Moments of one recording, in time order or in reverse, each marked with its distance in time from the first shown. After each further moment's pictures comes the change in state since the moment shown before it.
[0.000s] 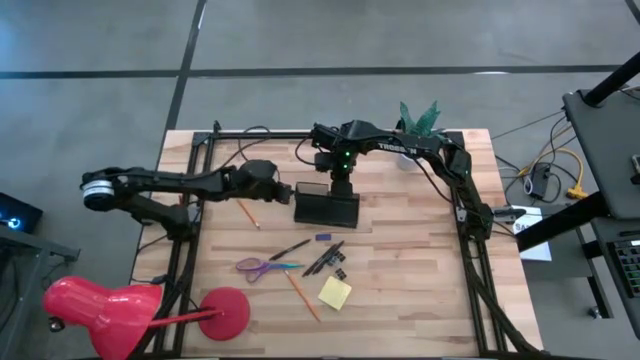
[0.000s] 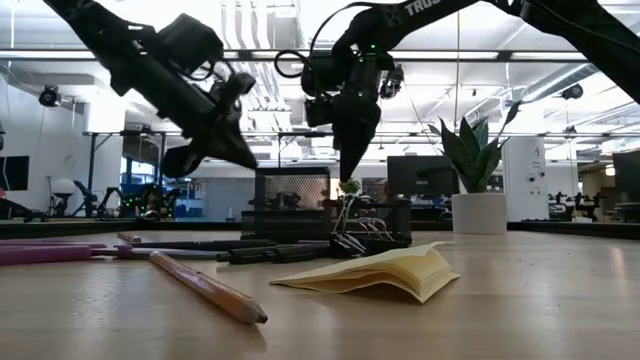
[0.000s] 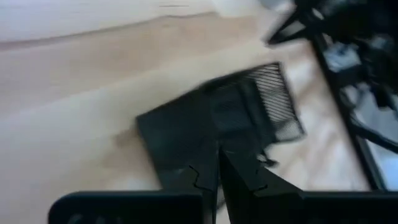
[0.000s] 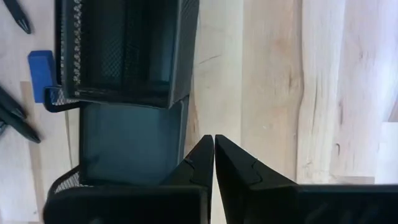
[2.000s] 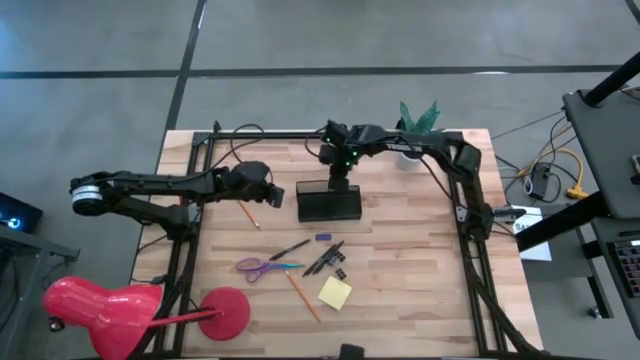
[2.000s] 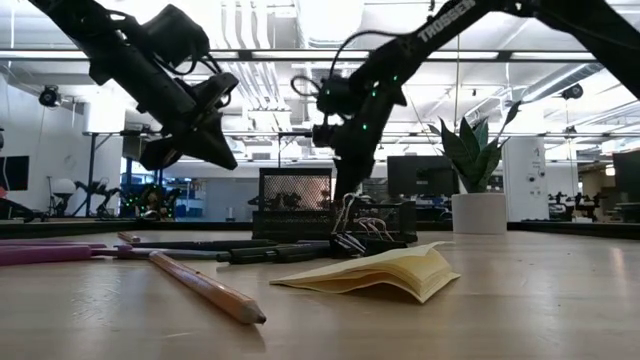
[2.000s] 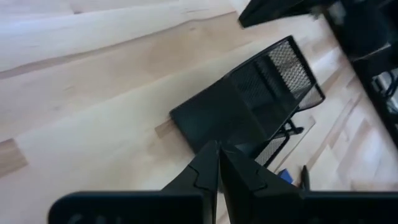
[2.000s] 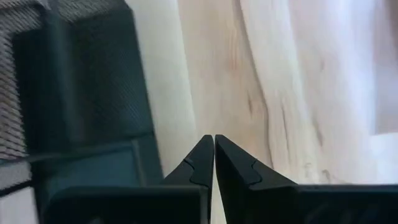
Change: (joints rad) left arm -0.010 -0.119 -0.028 -0.149 -0.101 0.081; right arm -0.080 -0.059 -0.296 0.427 -0.034 0.092
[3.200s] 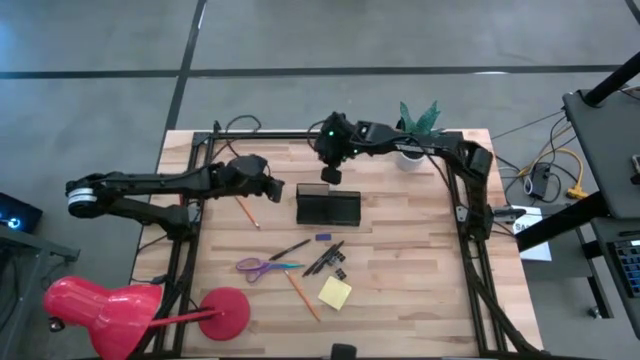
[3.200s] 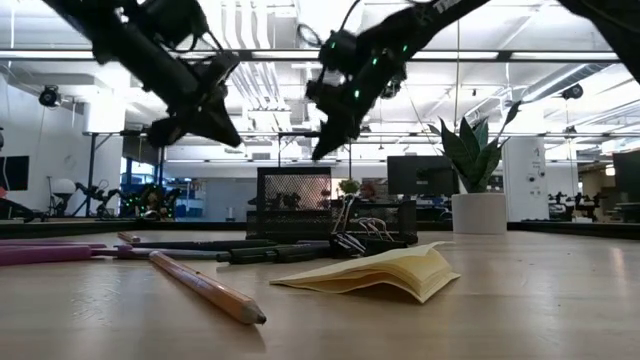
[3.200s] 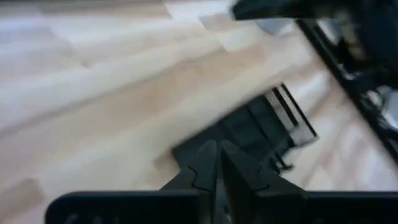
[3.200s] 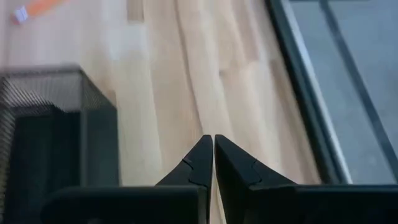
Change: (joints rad) left arm -0.001 -0.052 0.088 -0.093 -0.090 0.069; right arm 0.040 -0.132 -0.008 0.190 0.122 -0.006
